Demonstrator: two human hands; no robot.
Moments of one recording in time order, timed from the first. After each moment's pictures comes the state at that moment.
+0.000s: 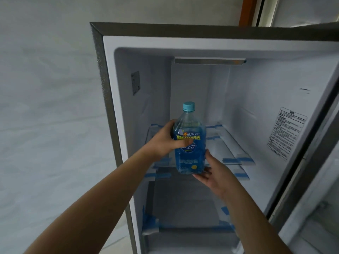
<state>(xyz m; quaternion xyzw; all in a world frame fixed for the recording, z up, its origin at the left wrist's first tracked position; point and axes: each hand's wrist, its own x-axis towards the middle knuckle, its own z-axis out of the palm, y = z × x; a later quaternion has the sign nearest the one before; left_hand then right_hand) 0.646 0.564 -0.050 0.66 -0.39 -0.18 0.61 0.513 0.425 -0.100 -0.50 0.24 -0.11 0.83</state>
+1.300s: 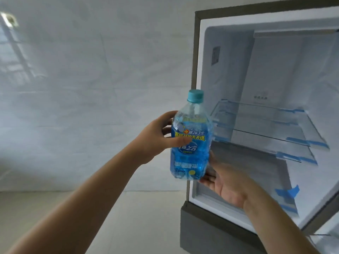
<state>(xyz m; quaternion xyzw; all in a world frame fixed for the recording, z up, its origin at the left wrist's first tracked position) 0.387 0.769 -0.032 0.75 -0.19 -0.03 0.64 0.366 0.557 -0.114 -0.57 0.03 0.20 0.79</state>
